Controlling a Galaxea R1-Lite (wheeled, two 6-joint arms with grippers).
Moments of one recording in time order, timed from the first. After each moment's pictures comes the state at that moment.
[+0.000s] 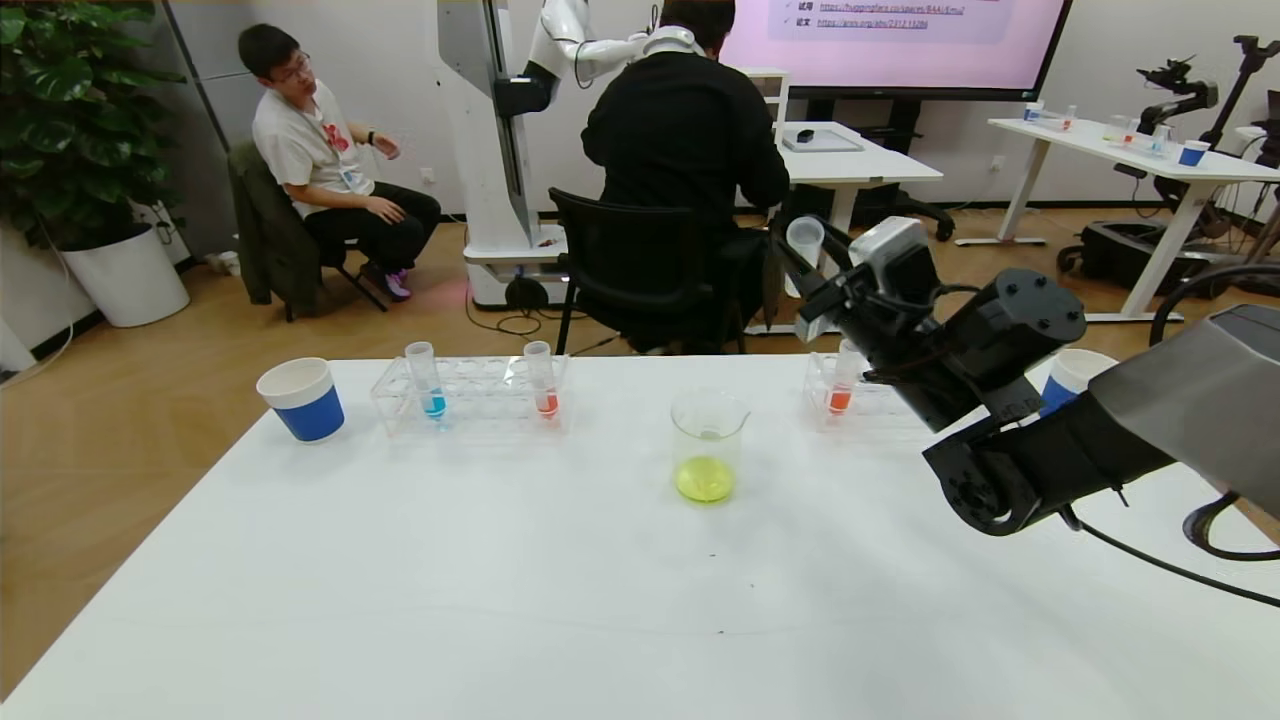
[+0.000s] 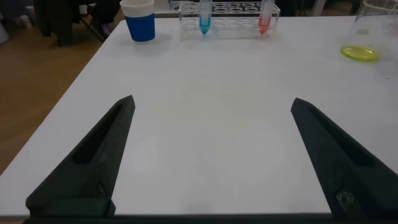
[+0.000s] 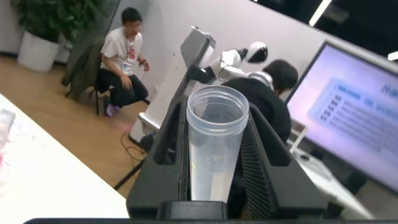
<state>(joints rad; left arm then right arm) 0.00 0.00 0.00 0.00 0.00 0.01 0.37 2.18 -1.11 -1.56 0.17 -0.38</state>
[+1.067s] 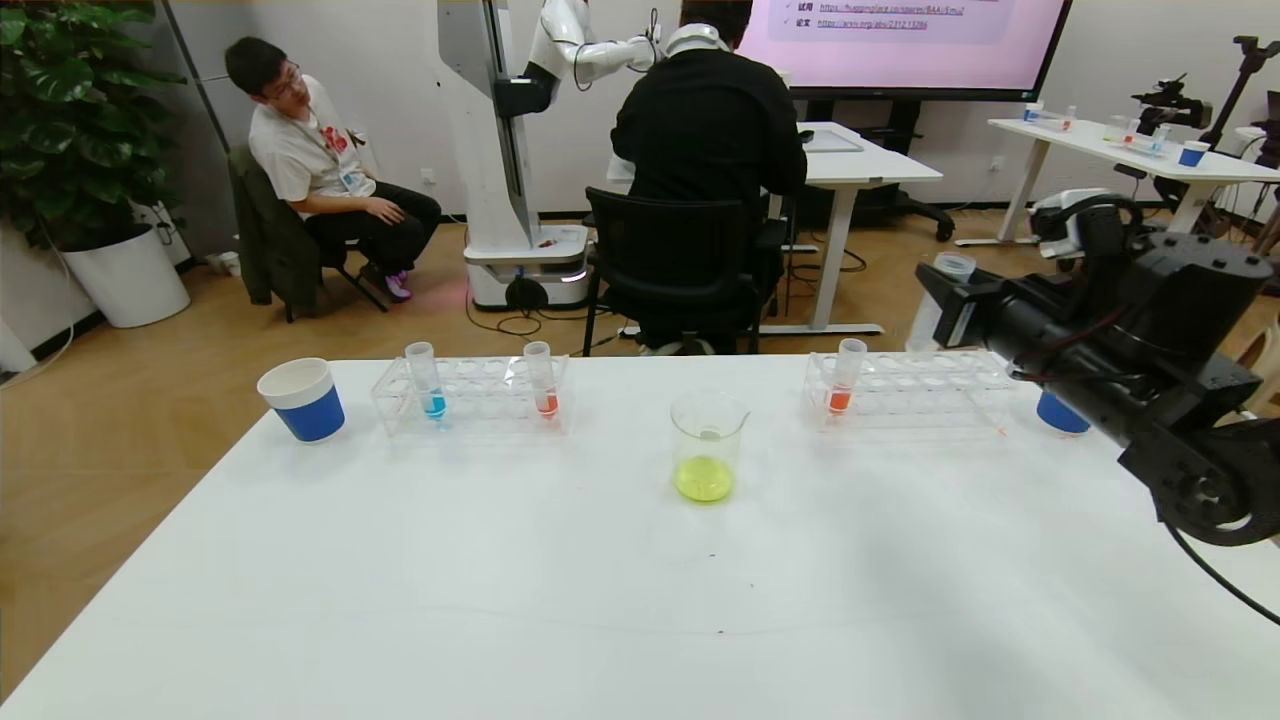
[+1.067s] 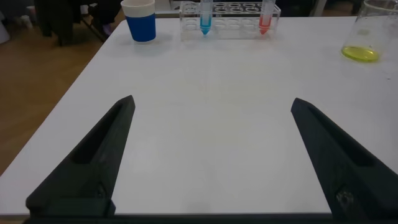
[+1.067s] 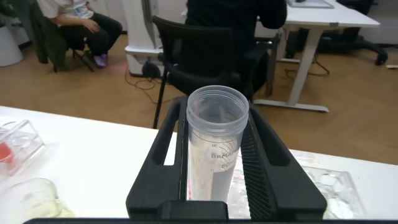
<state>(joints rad) 0.00 0.00 0.00 0.00 0.00 0.01 0.15 1.86 -0.87 -1.09 0.03 0.03</state>
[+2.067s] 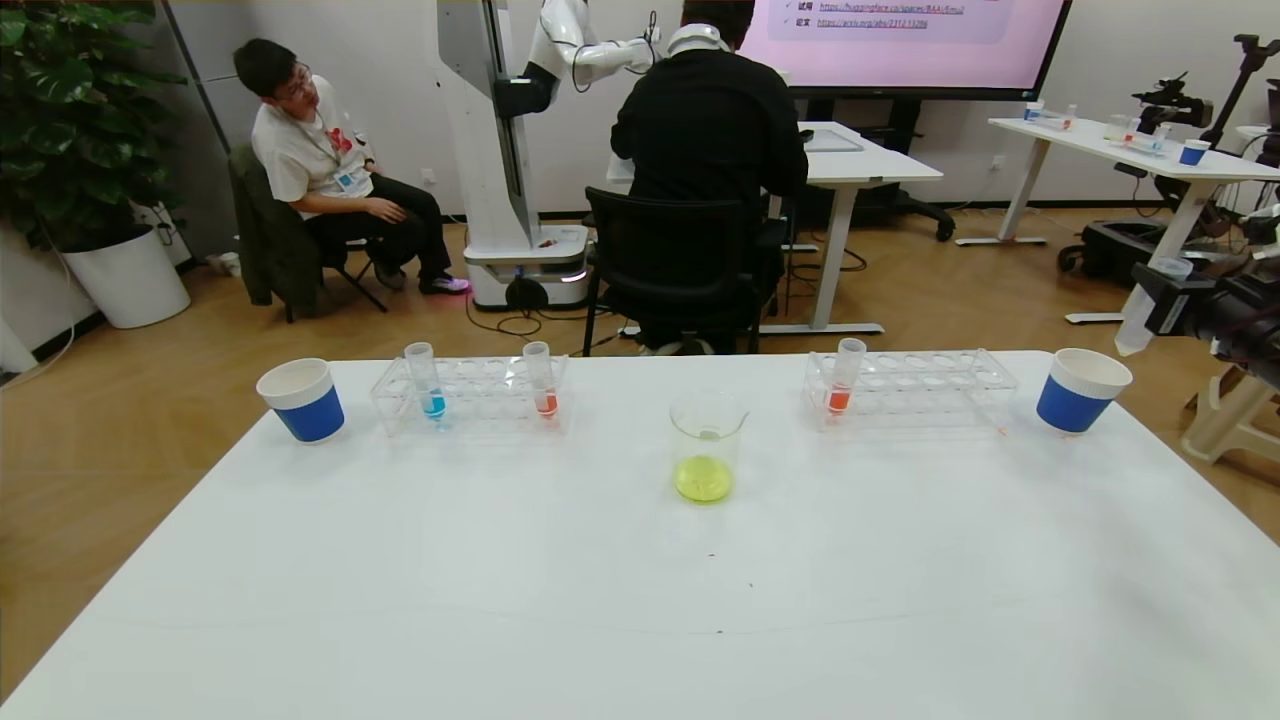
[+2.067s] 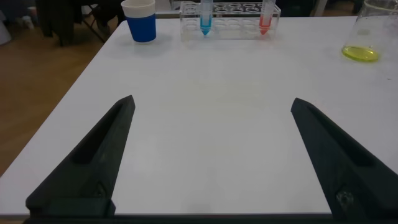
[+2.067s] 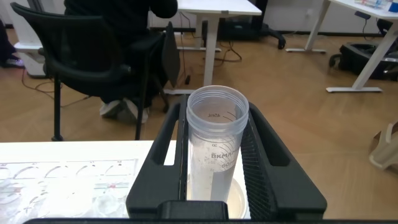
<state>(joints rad) 0.00 0.00 0.00 0.00 0.00 0.01 -0.41 2.05 -1.11 -1.03 0.31 0.01</state>
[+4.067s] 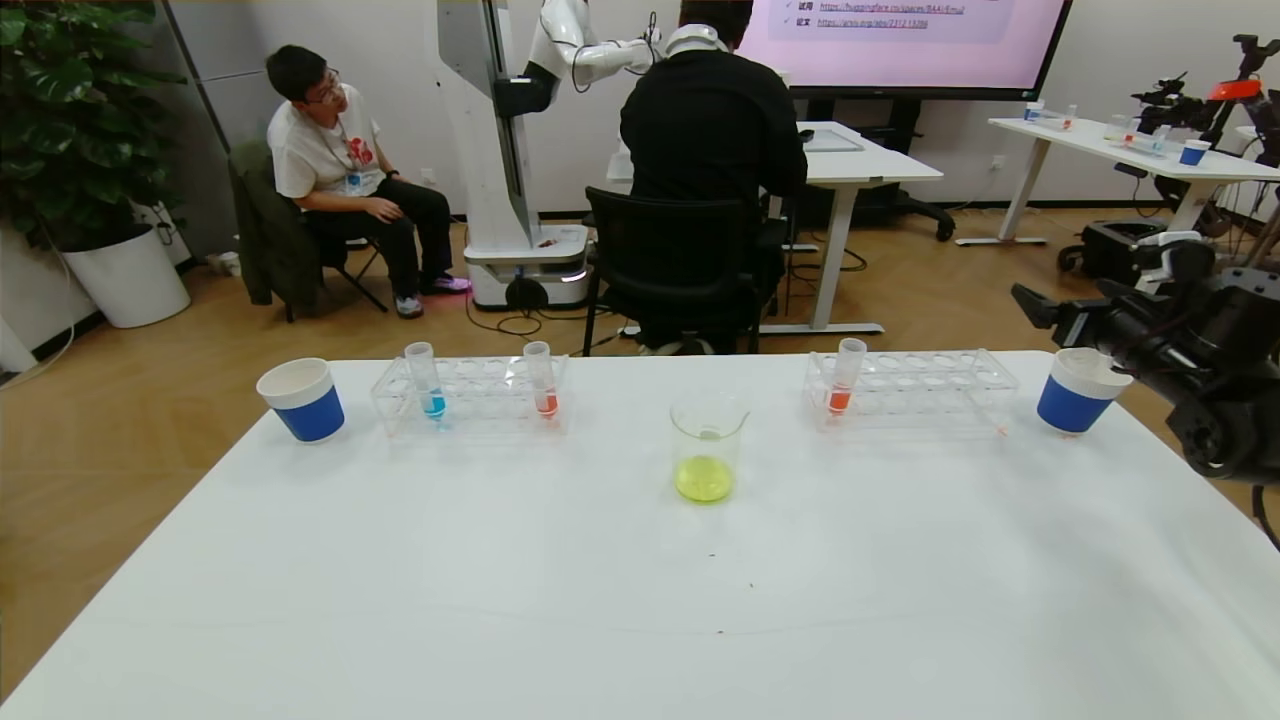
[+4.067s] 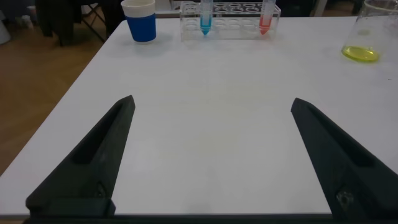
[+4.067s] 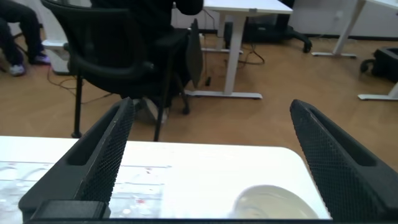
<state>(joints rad) 0.00 0.00 0.00 0.00 0.00 0.01 -0.27 2.20 -1.18 -1.12 0.28 0.02</state>
